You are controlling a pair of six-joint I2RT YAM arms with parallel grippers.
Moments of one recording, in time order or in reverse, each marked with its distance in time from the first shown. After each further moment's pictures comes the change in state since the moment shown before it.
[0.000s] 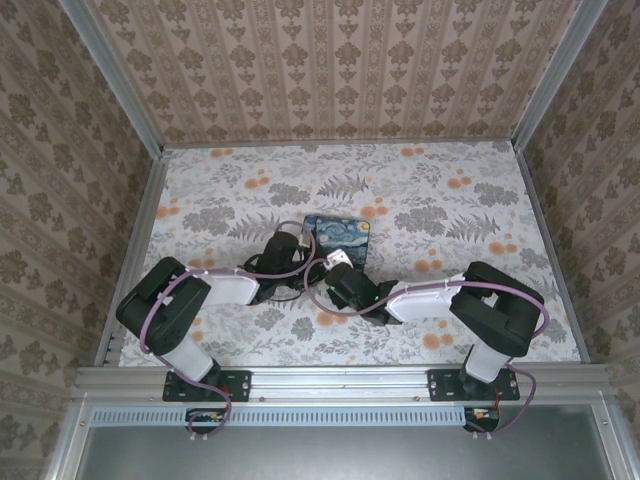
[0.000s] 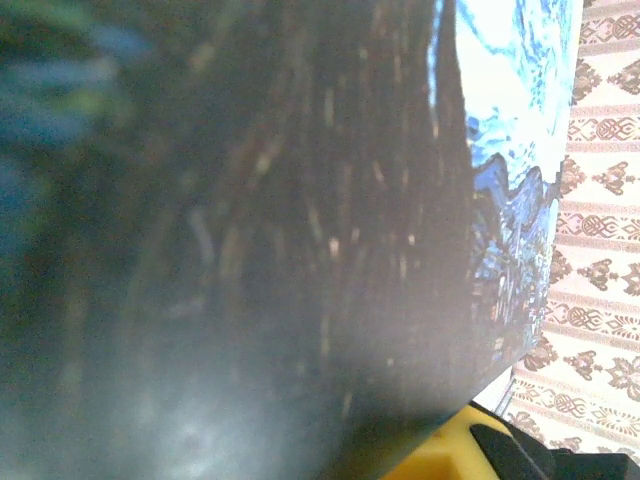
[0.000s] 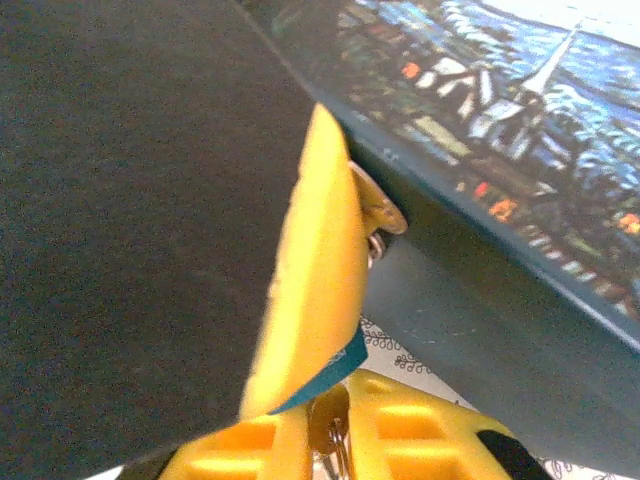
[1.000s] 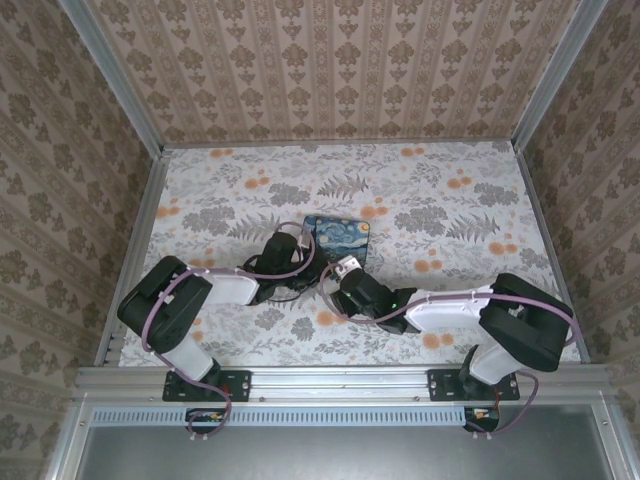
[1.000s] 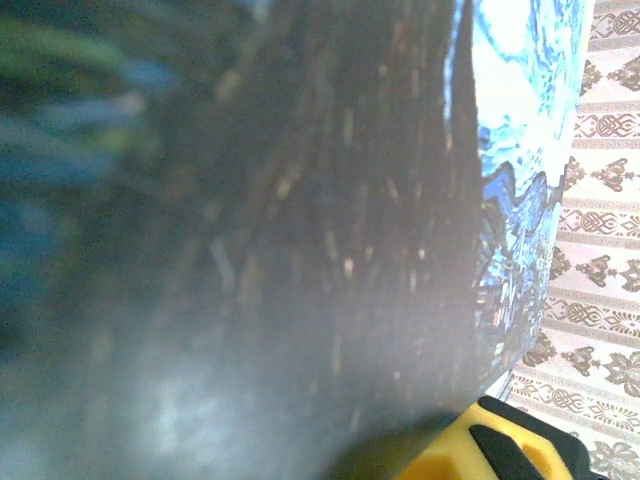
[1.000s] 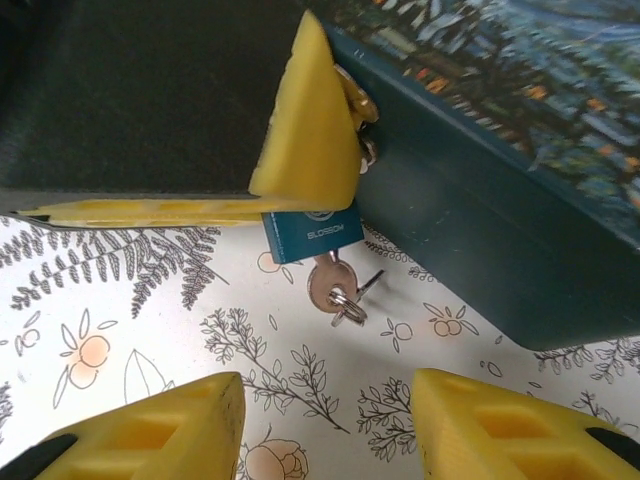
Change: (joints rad) left arm 0.010 0.012 -0.011 0.020 0.024 0.000; right arm 0.019 -0.148 -0.121 -0.002 -0.082 0.038
